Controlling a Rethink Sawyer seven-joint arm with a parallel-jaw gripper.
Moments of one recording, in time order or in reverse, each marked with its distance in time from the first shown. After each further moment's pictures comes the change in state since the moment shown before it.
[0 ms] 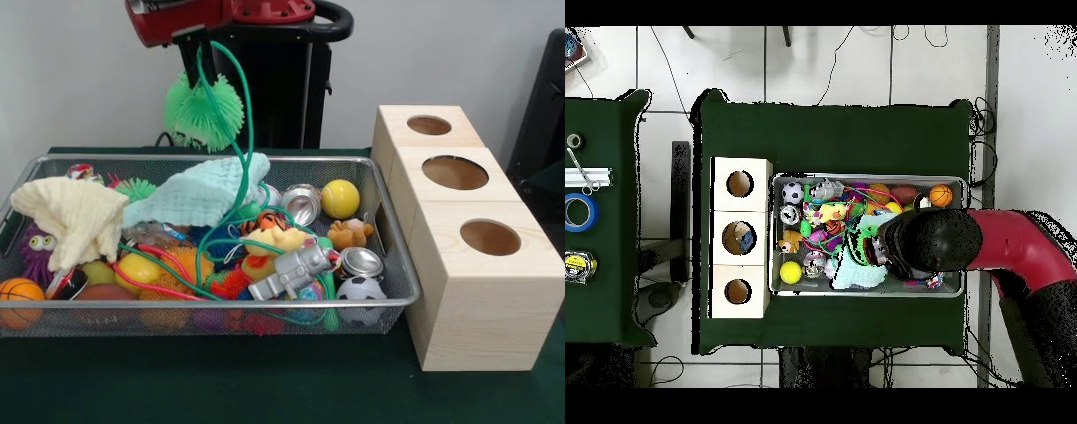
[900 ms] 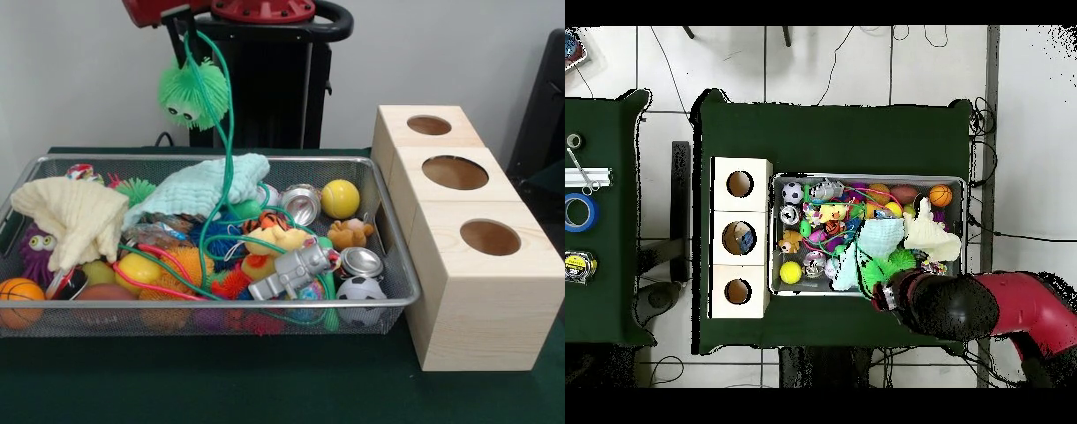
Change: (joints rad) arm -0.243 -0.068 0.199 0.285 -0.042 -0.196 0.000
